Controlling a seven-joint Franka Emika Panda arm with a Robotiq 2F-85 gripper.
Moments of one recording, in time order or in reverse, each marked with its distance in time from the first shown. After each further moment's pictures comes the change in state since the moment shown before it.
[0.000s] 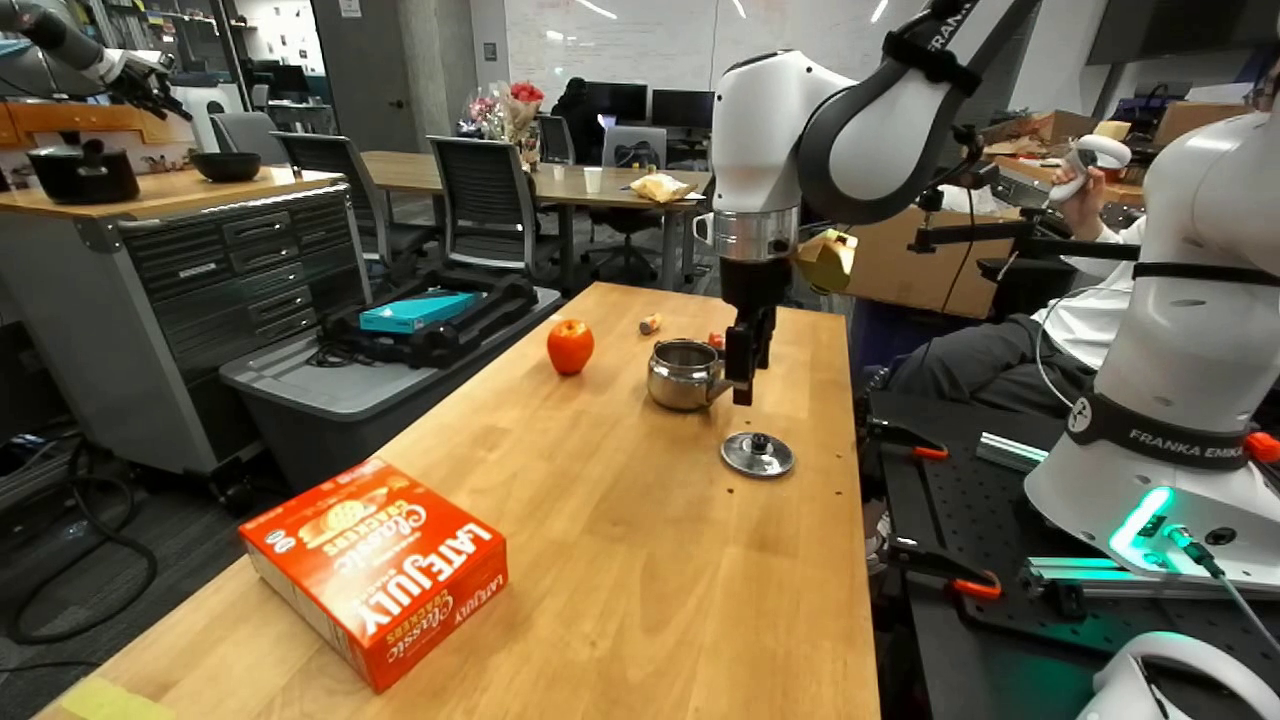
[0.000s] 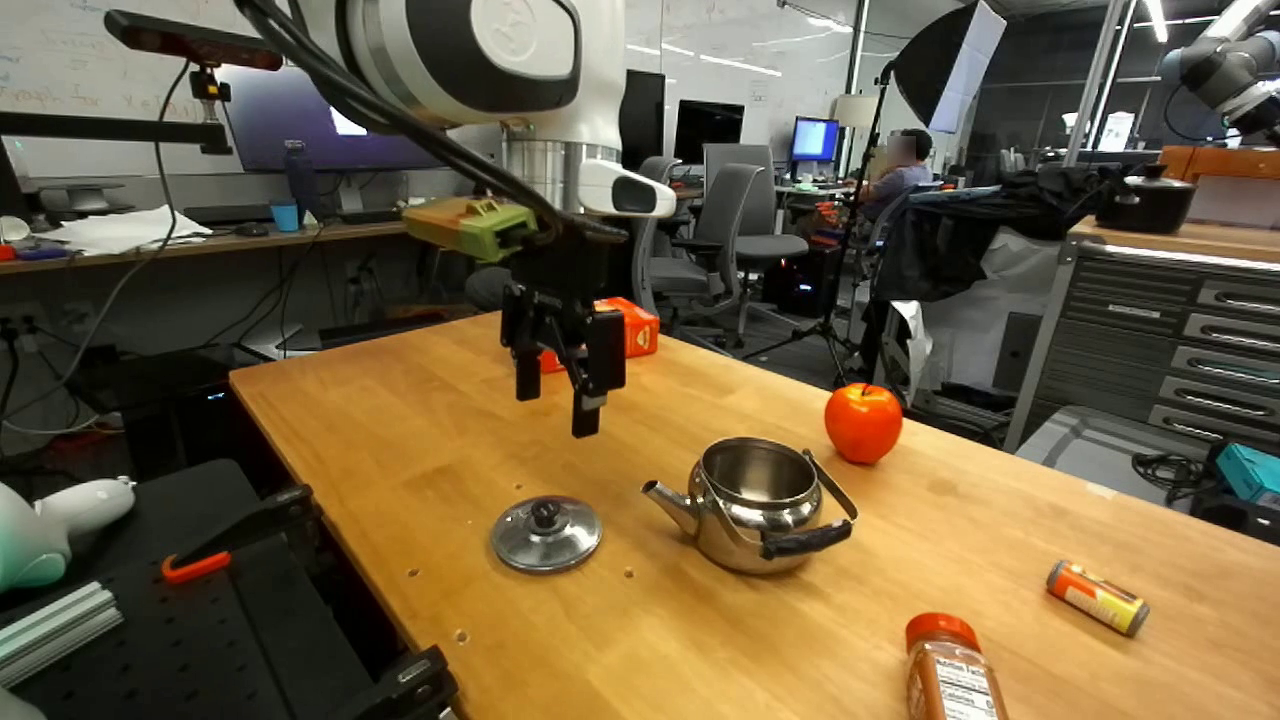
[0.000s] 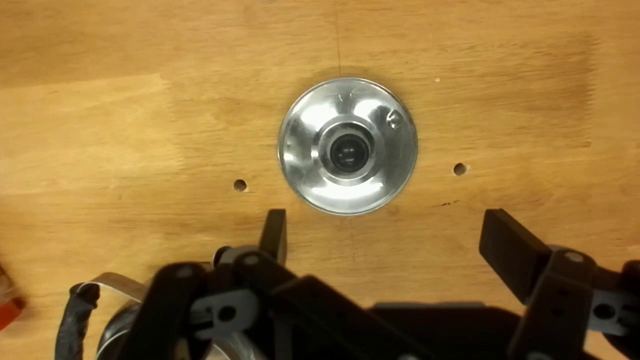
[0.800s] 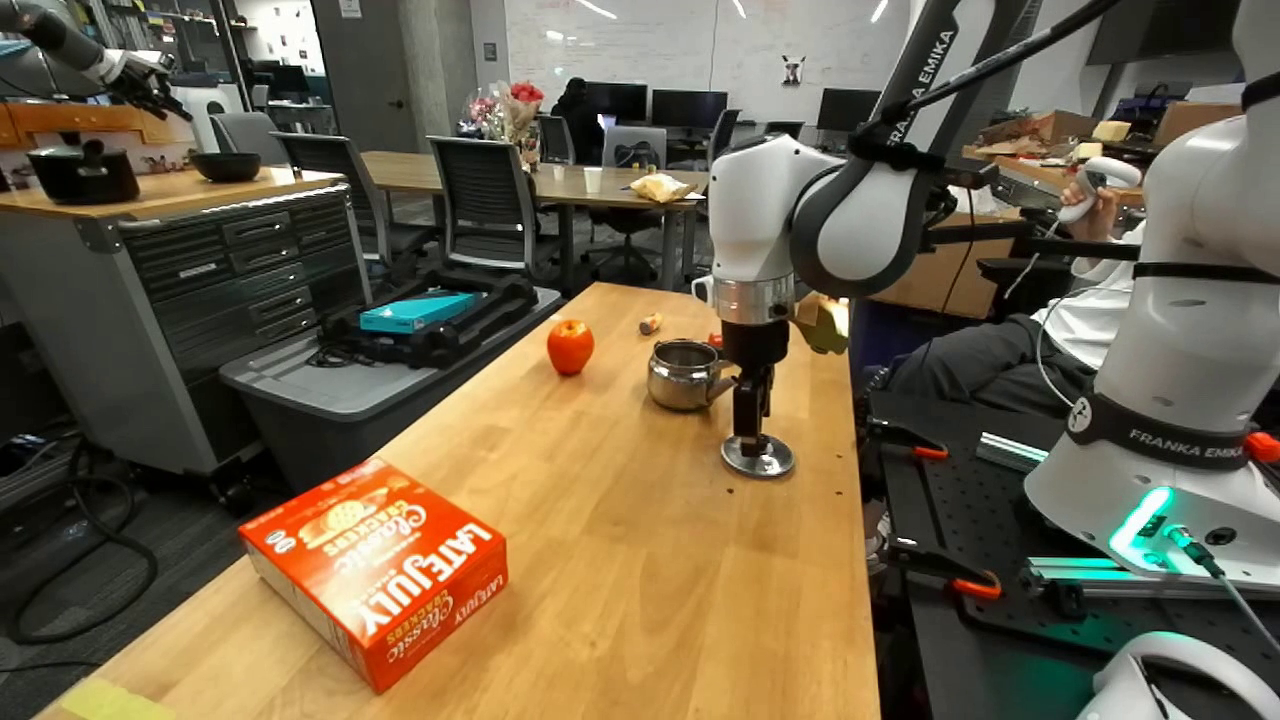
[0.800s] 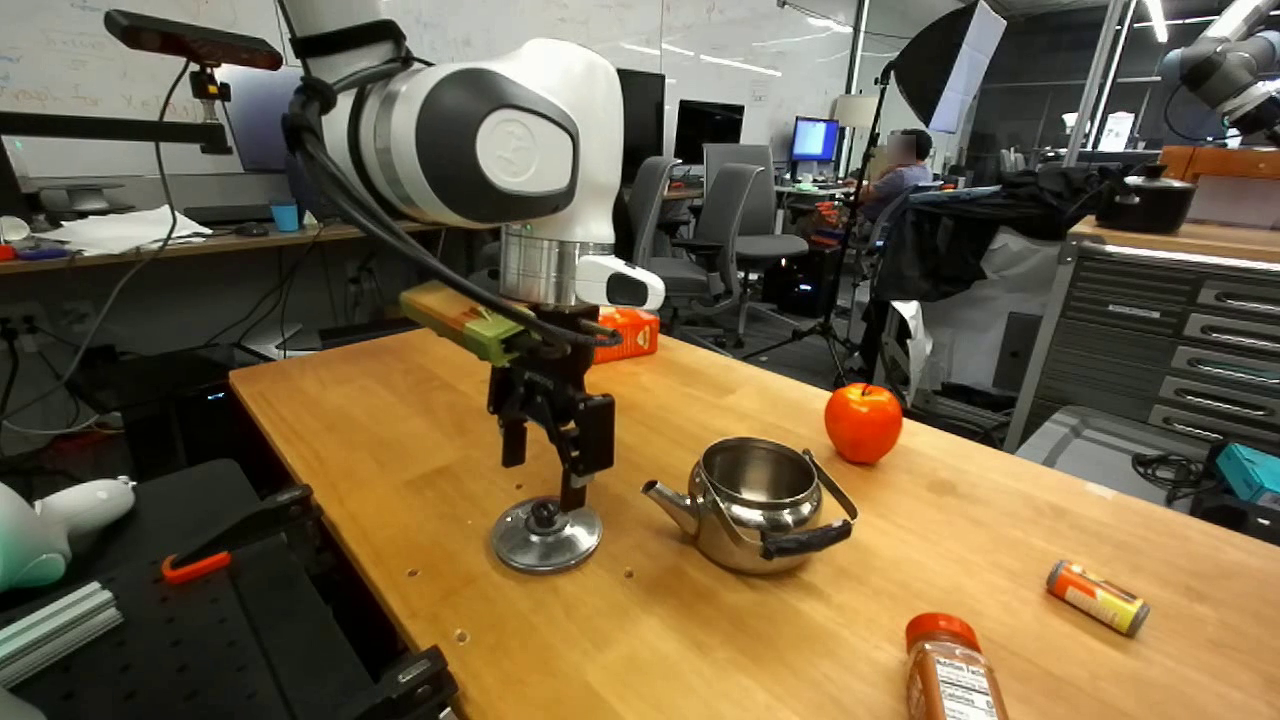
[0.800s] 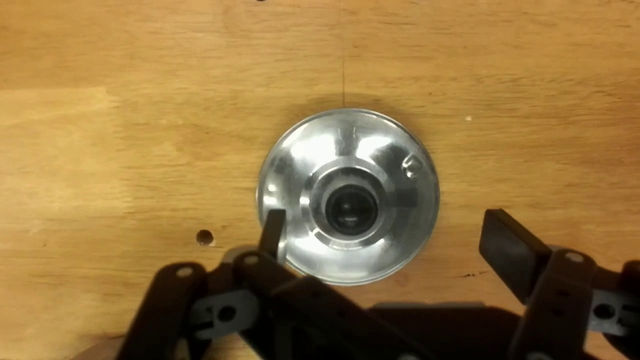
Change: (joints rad) arm 0.000 0.192 -0.003 -0.001 0.000 0.150 -0.057
